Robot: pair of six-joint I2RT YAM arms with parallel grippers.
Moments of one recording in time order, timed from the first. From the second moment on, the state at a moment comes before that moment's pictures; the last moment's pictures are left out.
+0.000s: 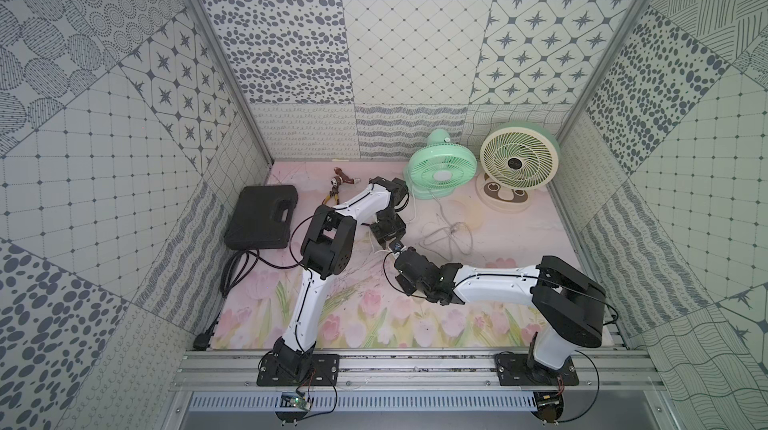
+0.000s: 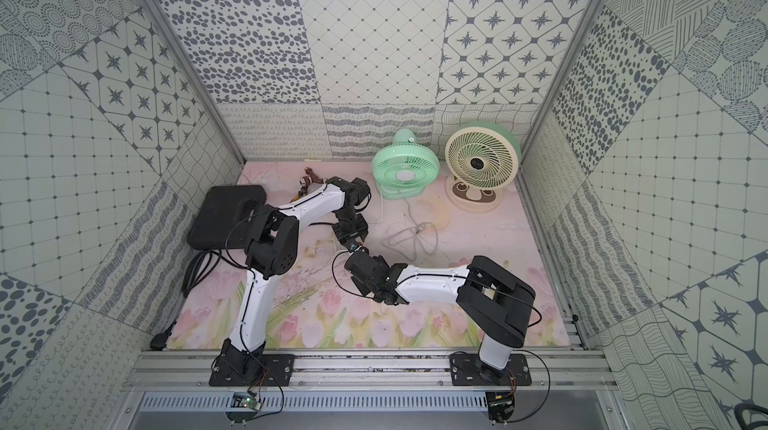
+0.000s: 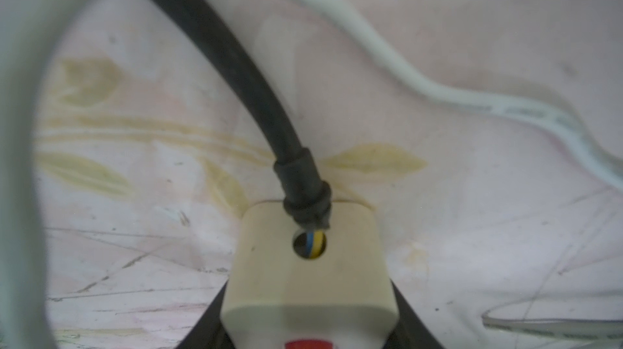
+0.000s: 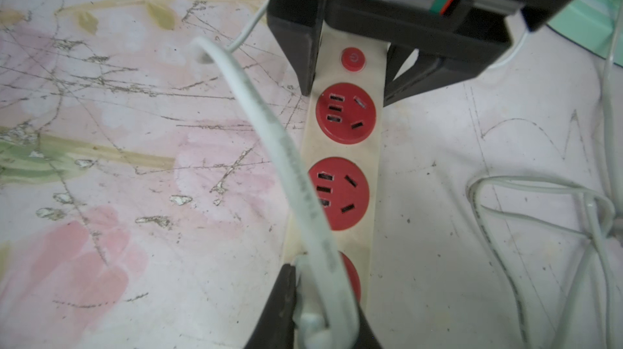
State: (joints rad) left arm -0.48 2.34 1.90 -1.21 0.14 -0.98; right arm 1.08 1.71 0.93 -0.11 0.37 0.23
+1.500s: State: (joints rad) left arm -0.48 2.32 1.87 -1.19 0.13 -0.99; right arm 1.01 1.66 0.88 -0.07 0.19 0.35
